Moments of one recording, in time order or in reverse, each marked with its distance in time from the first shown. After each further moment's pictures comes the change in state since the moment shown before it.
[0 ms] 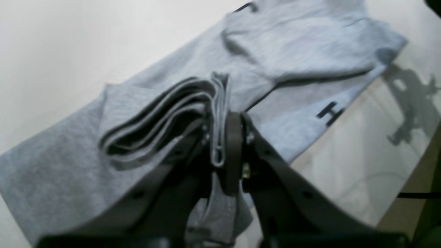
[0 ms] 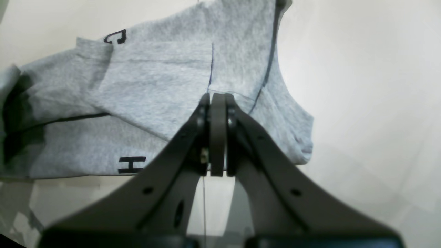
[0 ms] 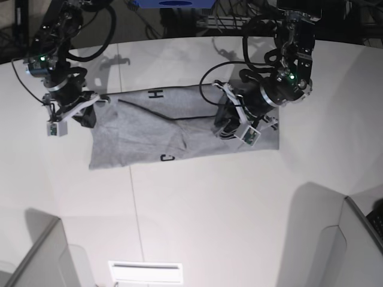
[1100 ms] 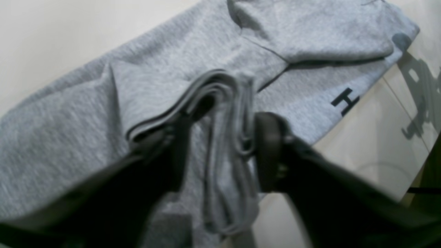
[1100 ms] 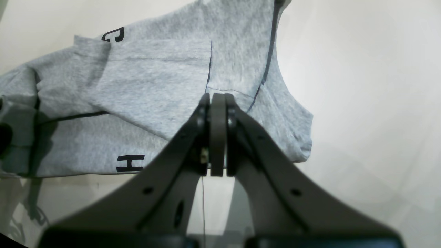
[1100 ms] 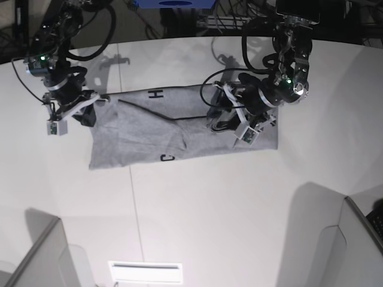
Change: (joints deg) left arm -1.8 0.8 0.4 -6.1 -0.2 0.0 0.2; right arm -0.3 0.0 0.0 0.0 0.0 0.0 0.0
